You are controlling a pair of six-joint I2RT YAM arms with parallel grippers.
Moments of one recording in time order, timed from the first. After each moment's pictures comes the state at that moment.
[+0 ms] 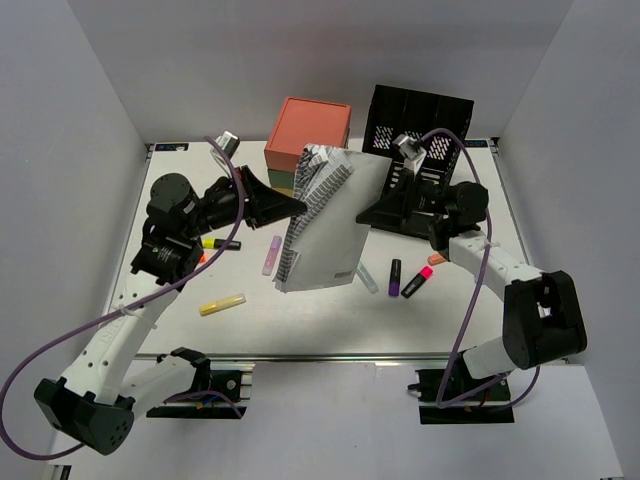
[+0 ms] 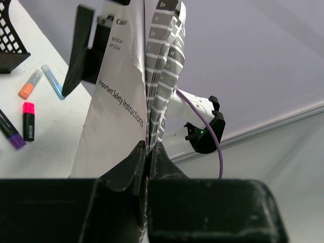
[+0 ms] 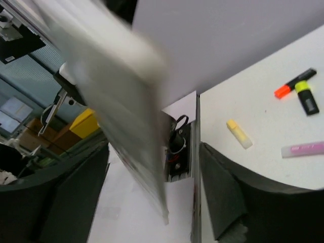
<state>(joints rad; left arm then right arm) -0.41 1.01 1.10 0.04 0.77 -1.09 0.32 1.45 0.87 1.23 -1.25 1.32</state>
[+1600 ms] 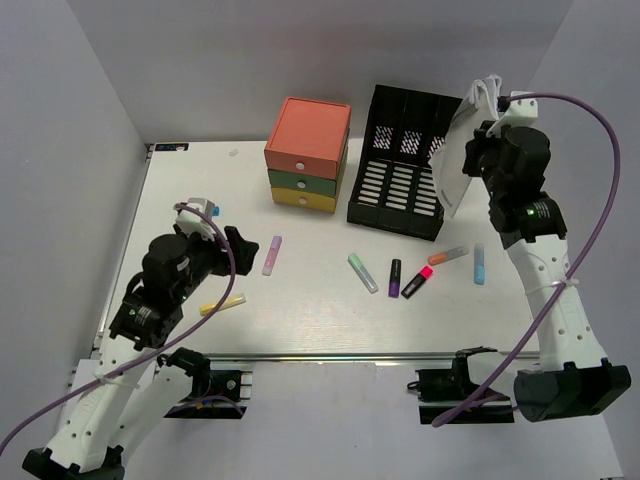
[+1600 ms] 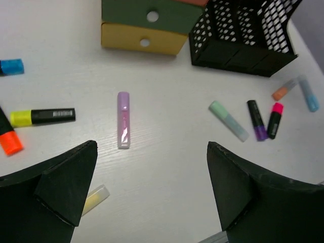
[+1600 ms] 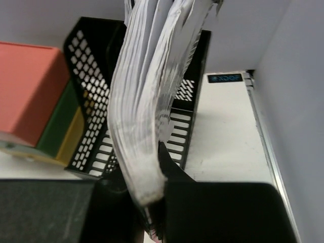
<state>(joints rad) -0.40 0.63 0.84 -0.49 0.02 -0.30 0.16 1.16 1.37 -0.38 0.11 0.08</state>
